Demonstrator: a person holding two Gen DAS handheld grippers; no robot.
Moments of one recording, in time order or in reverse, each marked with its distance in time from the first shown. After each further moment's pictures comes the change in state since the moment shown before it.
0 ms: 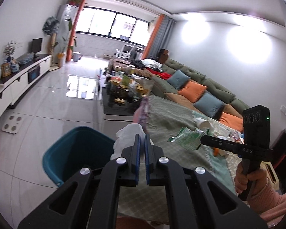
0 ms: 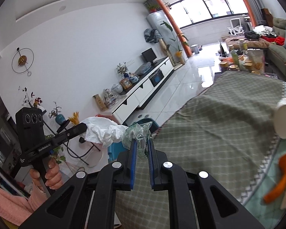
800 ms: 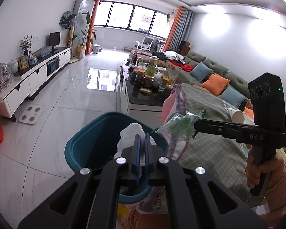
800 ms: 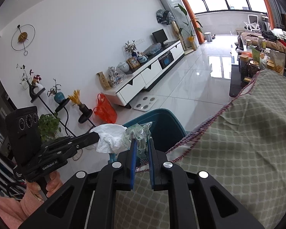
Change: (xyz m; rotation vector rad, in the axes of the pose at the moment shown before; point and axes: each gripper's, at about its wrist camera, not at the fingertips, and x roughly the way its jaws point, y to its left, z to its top) left arm 0.029 0.043 -0.018 -0.026 0.071 0.162; right arm 0.100 0.038 0.011 -0.093 0.166 0.008
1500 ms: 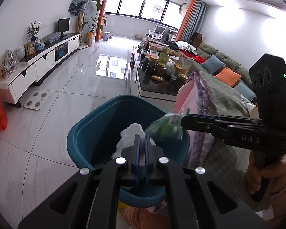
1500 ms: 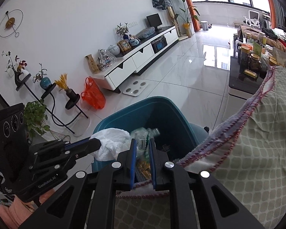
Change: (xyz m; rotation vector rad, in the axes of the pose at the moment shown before) left arm 0.041 0.027 -0.007 -0.053 0.089 0.062; right arm 0.066 0.009 0.010 -0.020 0.128 -0.091
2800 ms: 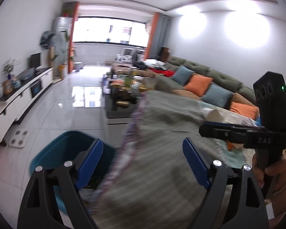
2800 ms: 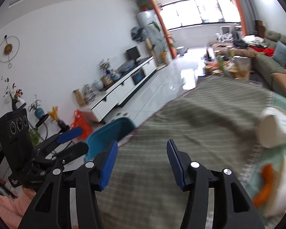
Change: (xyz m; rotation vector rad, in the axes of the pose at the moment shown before) left arm -0.030 -0.124 -0.005 0.220 -0.188 -0.166; right arm -0.162 -0.061 -0.066 0.099 -0.285 -0.114
